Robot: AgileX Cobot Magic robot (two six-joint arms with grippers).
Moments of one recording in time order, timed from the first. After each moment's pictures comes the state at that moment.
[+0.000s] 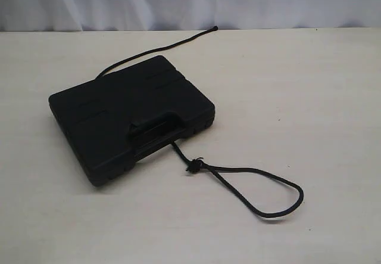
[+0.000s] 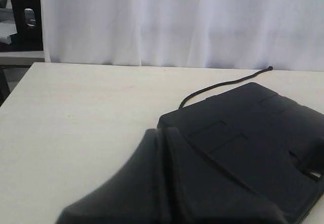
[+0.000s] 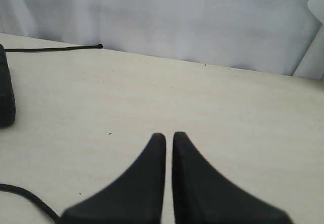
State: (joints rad) left arm 0.08 0.00 0.00 -0.03 0.26 -0.10; right arm -0.02 0.01 0.00 -0.01 0.27 -0.13
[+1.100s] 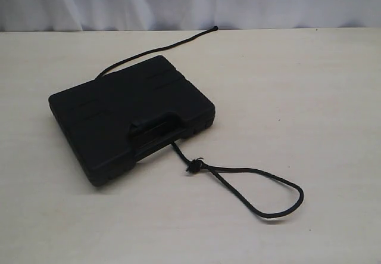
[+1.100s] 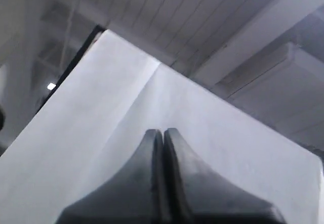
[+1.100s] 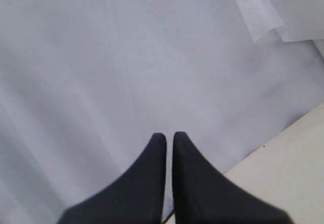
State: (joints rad) left arm 0.08 0.00 -0.01 -0.04 -0.80 -0.46; right arm -0.02 0.00 0.00 0.67 -0.19 0.00
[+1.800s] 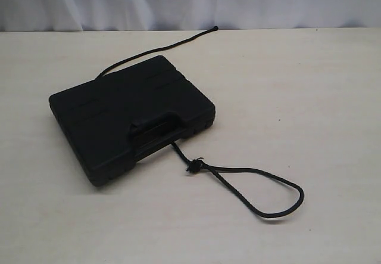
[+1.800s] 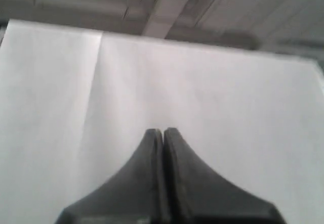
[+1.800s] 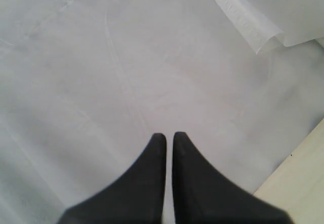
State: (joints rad) left arm 0.08 0.68 -0.76 0.42 -0.56 -0.51; right arm -0.02 0.00 0.00 0.69 -0.28 0.18
